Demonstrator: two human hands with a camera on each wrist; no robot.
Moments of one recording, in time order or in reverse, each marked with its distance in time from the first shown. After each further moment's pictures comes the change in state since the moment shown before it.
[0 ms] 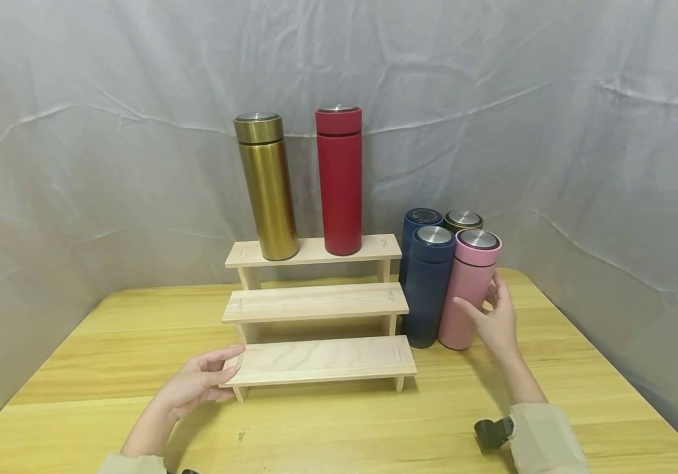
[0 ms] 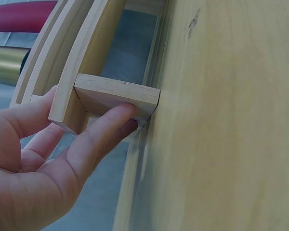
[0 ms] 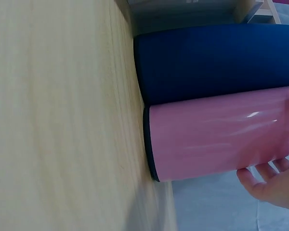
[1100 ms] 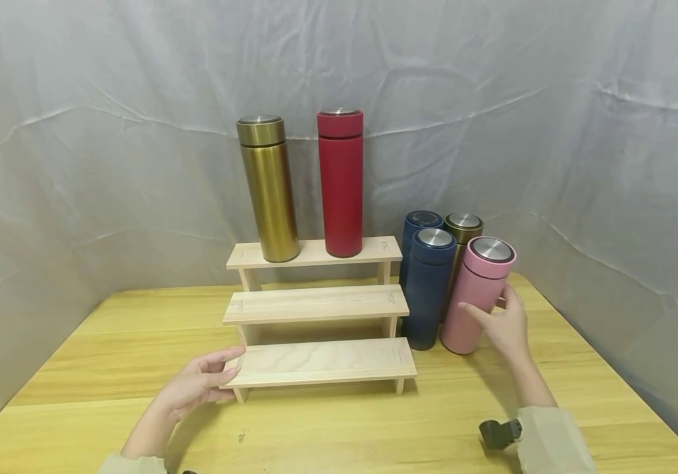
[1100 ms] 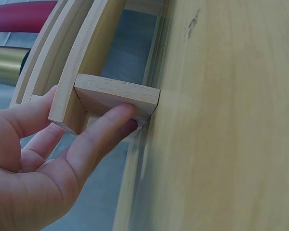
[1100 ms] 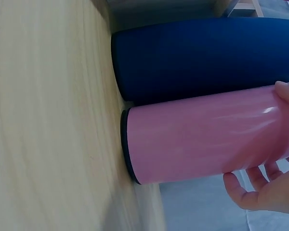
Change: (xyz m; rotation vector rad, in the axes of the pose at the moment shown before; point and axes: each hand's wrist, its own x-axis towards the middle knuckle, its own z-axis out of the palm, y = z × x) left_hand 0.000 0.000 0.000 0.005 0.017 -0.009; right_hand 0.007 0.013 -0.018 -0.231 0.012 0.107
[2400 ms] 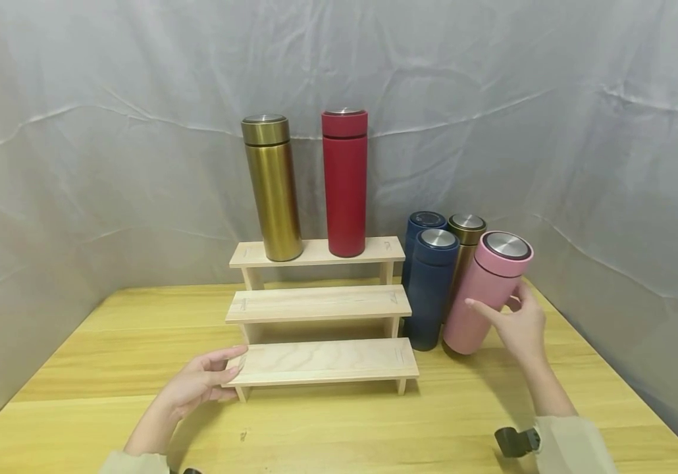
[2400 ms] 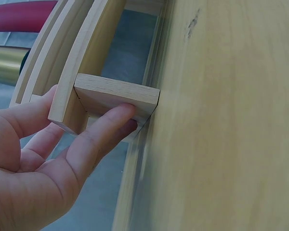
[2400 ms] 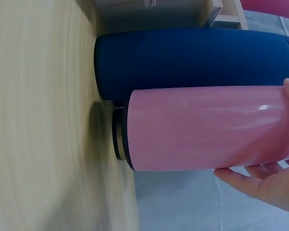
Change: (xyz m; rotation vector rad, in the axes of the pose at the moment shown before) left_hand -0.001 0.002 0.001 -0.009 -0.006 0.005; right_hand -0.018 -0.047 -0.025 0.154 0.039 -0.056
